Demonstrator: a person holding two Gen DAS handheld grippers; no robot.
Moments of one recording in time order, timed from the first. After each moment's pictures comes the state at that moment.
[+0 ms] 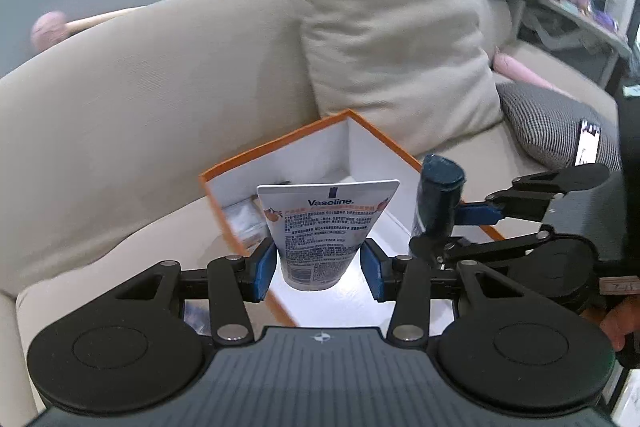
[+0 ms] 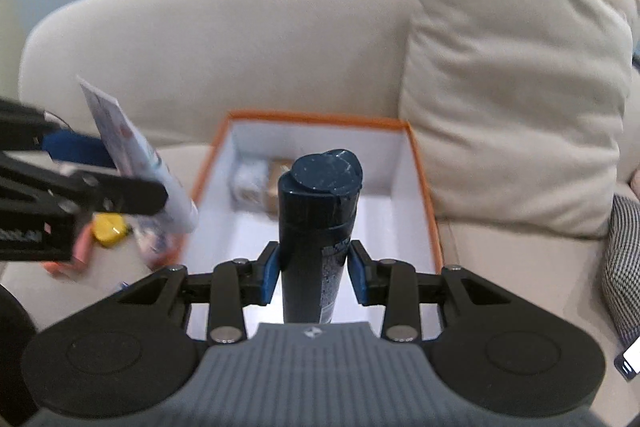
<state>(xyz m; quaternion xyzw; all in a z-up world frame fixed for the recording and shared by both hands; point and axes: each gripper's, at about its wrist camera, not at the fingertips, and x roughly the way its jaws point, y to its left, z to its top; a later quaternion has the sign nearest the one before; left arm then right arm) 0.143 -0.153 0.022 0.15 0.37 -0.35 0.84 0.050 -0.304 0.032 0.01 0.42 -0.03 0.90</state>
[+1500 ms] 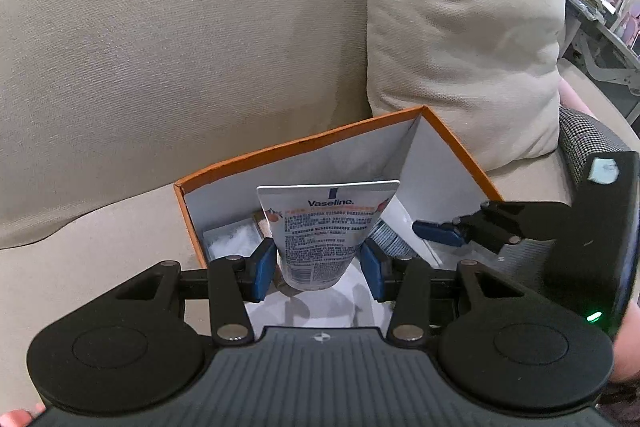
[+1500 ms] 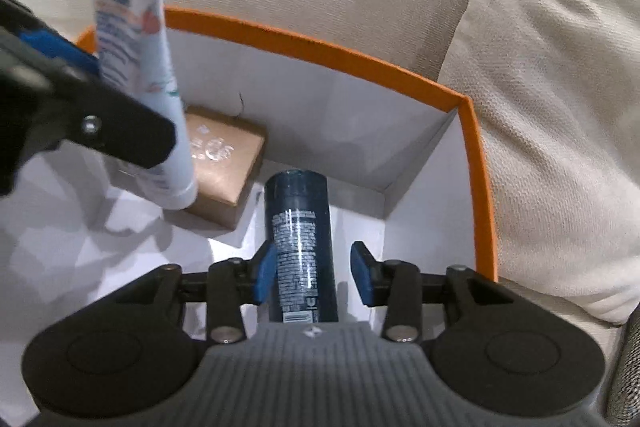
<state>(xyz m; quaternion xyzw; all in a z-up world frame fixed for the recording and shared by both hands) 0.247 -0.171 -0.047 0.08 0.46 -0.32 0.83 0.164 -0.329 -0.080 -0.10 0.47 0.00 0.88</state>
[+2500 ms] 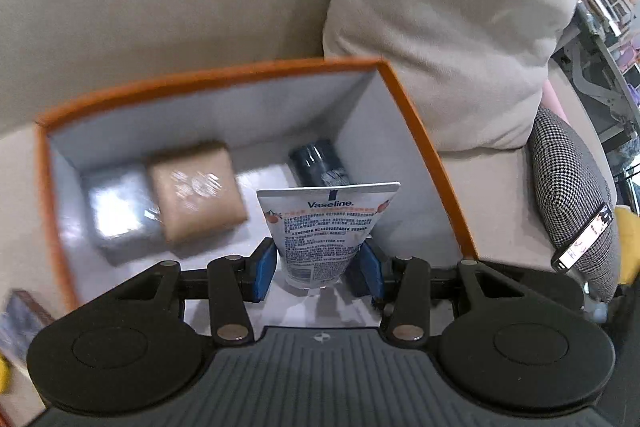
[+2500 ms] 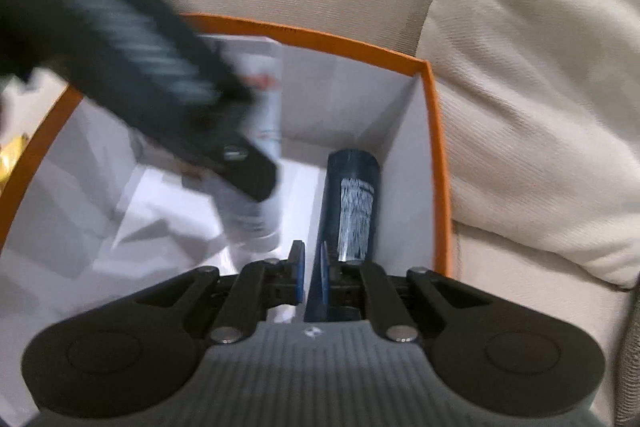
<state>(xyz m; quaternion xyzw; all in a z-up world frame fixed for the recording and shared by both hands) 0.266 -0.230 -0.085 -0.01 0.58 -0.33 0.74 0.144 -0.338 -0.068 -0.09 0.48 0.00 0.87</state>
